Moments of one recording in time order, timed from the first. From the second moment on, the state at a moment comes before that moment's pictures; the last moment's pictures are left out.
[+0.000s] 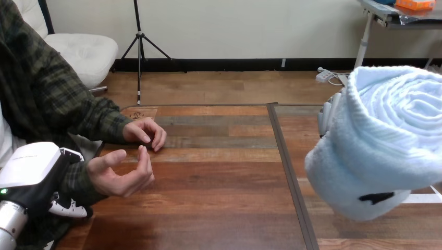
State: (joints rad) left arm -0.09 0.77 -0.07 0.54 0.67 -0.40 0.16; right arm -0.21 -0.43 -0.28 0.11 0.70 -0.33 1.18
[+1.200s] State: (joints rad) left arm -0.06 0.74 -0.06 0.43 0.59 -0.35 0.15; right arm -0.32 -0.38 -0.19 0.28 0.54 -0.43 1.14
